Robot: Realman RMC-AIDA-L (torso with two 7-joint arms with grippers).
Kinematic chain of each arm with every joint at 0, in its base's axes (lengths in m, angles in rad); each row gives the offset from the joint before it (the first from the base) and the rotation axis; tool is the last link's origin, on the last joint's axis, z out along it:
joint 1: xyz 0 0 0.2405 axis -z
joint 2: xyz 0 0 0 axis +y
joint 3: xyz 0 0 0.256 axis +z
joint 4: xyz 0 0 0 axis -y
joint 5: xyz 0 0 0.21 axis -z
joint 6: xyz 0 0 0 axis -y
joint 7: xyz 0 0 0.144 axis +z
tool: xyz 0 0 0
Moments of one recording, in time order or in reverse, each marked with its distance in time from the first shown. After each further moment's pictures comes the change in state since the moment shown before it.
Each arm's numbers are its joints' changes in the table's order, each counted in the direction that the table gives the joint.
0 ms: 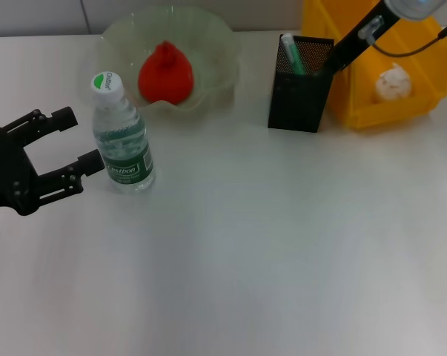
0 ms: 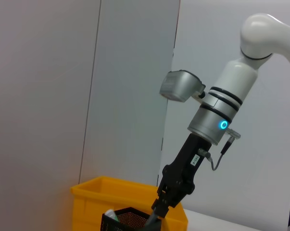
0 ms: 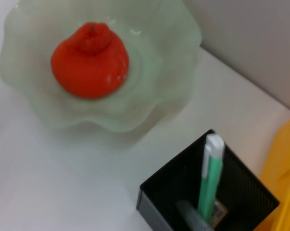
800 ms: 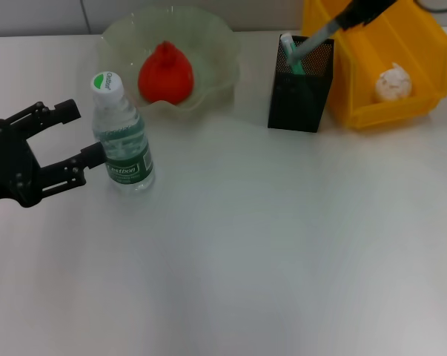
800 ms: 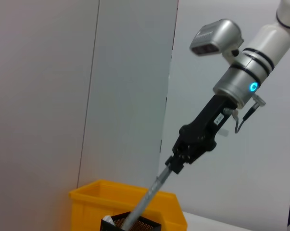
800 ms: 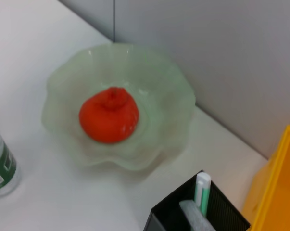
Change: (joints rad) left arm 0.019 0.003 -0.002 0.002 0.000 0.003 -0.007; right arm 0.114 0.029 -0.001 0.524 -0.068 0.288 0.031
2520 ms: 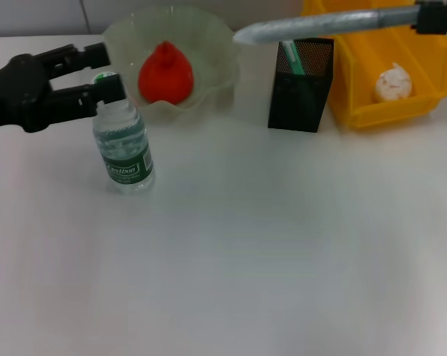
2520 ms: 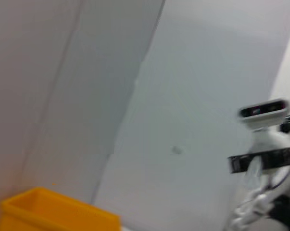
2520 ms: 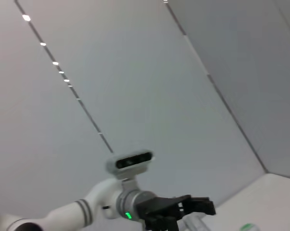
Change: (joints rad) left arm 0.228 0.077 -0.030 0.012 -0.047 -0.087 -0.390; right arm 0.381 -0.196 0.386 -0.537 -1.136 0.338 -0.516
